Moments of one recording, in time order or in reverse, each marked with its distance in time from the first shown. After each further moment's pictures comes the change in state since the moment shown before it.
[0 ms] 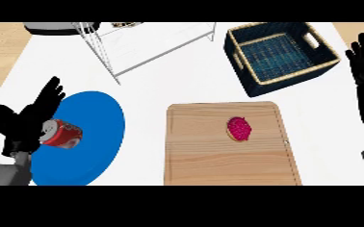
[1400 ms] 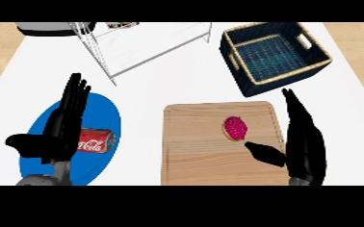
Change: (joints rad) left arm 0.056 -0.225 -0.077 -0.258 -0.094 0.196 -0.094; right arm 0.189 0.226 0.413 -0.195 1.067 -0.142 0.715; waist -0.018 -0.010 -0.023
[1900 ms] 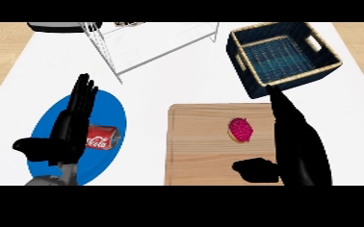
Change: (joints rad) left arm 0.005 -0.027 -0.036 -0.031 -0.018 0.008 0.007; right arm -0.161 0.078 0.077 -0.268 -0.026 0.504 0.383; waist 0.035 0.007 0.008
